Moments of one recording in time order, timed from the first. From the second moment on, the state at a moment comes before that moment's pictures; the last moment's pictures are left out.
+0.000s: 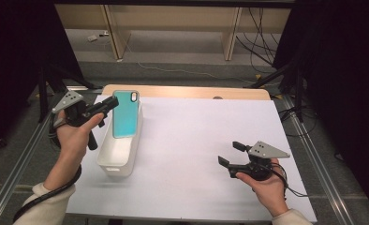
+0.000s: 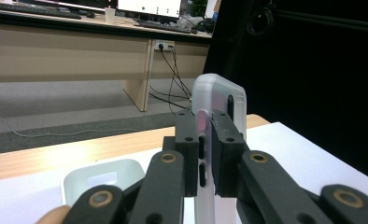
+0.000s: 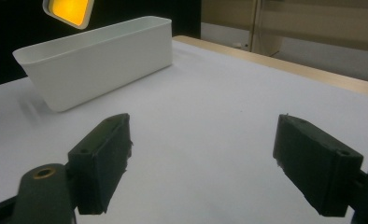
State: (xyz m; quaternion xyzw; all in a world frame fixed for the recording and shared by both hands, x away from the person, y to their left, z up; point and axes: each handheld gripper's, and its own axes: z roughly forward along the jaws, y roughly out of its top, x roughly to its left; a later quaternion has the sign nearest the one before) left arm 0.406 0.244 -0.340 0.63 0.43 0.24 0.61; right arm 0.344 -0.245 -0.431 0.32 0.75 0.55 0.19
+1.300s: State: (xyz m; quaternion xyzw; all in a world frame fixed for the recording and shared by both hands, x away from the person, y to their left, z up) left arm 0.423 0.256 -0.338 0.63 0.42 0.25 0.60; right arm 0.337 -0.250 -0.427 0.34 0.75 0.54 0.19
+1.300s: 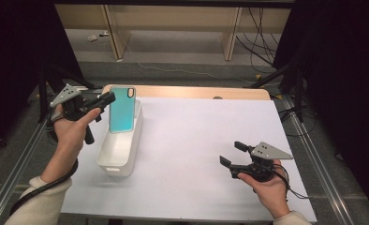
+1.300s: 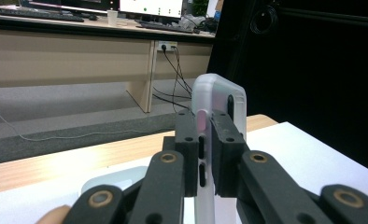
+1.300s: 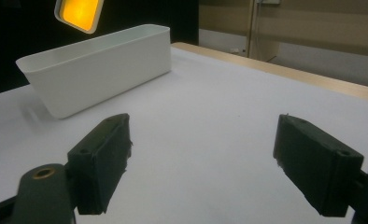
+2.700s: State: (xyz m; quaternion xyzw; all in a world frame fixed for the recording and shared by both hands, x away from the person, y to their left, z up) left arm 0.445 0.259 -0.345 0.63 0.41 0.26 0.60; right arm 0.335 -0.248 -0.427 0.33 0.74 0.55 0.20
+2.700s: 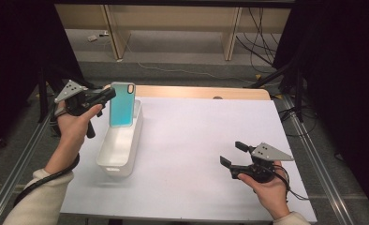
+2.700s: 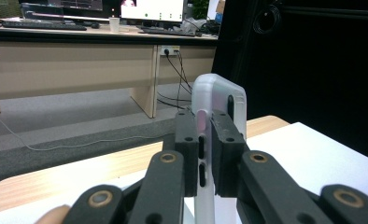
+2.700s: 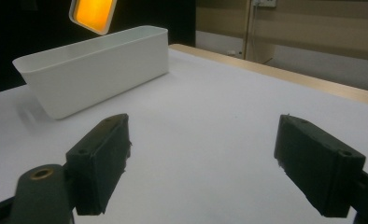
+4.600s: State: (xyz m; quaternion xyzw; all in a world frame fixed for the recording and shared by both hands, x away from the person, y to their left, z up) left arm 0.480 0.261 -0.357 0.64 0.42 0.26 0.59; right arm 0.329 -0.251 -0.425 0.34 0.74 0.54 0.20
